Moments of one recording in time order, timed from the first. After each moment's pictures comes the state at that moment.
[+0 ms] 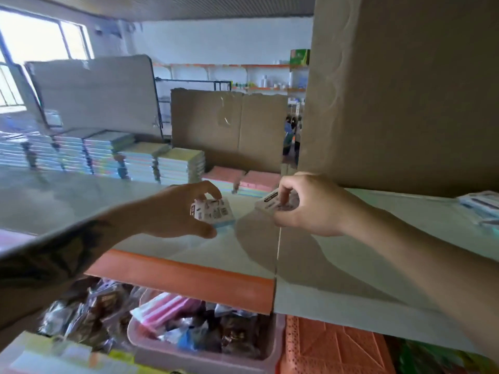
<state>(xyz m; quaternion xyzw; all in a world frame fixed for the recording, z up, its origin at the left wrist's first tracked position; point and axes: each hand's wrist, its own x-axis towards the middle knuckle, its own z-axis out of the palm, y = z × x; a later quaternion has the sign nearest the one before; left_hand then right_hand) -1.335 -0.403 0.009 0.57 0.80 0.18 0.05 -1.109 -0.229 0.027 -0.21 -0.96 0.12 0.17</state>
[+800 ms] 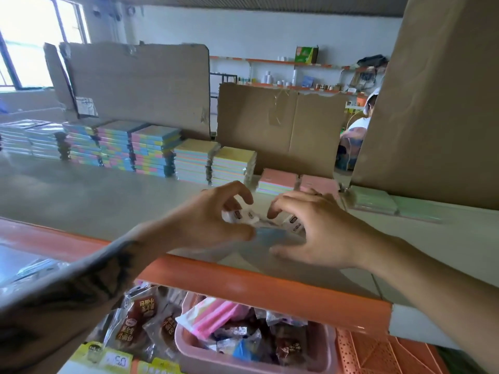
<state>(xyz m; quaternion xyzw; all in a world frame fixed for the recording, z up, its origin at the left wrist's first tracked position) -1.406 -0.455 -0.012 0.59 0.72 0.34 0.11 -1.205 -0.316 0.004 -0.11 -0.98 0.05 0.15</state>
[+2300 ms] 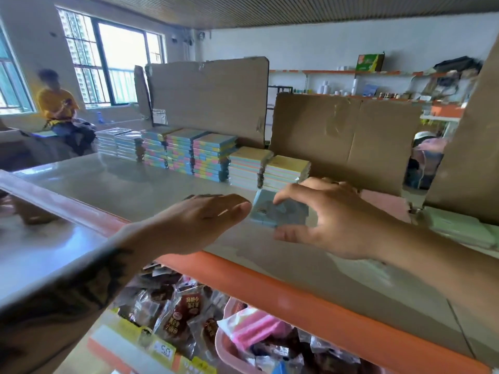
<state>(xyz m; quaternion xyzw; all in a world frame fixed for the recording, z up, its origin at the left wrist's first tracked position) -1.449 -0.524 -0.012 0.52 0.81 0.26 0.03 -1.267 -0.321 0.023 -0.04 -0.99 0.06 0.15</state>
